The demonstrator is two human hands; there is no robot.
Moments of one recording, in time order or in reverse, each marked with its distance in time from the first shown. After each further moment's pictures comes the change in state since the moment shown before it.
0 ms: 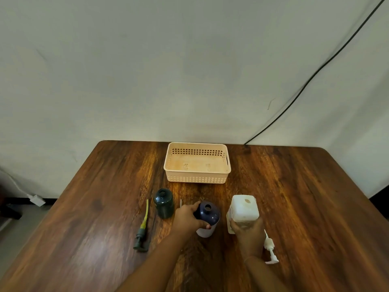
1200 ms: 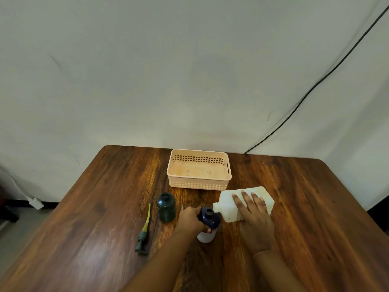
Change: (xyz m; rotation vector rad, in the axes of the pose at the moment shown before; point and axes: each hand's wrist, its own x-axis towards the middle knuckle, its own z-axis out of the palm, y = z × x) left_hand -0.003 0.016 -0.005 0.153 -0.044 -0.042; right_hand 0.011 -0.058 -0.036 -0.724 0.080 -0.973
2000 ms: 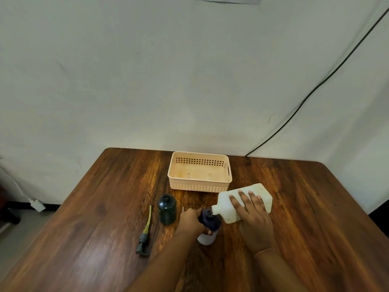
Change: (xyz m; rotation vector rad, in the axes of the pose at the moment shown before) left_hand -0.001 0.002 -0.002 0.021 -0.013 -0.009; right_hand 0.008 0.000 -0.007 -0.006 0.031 -0.102
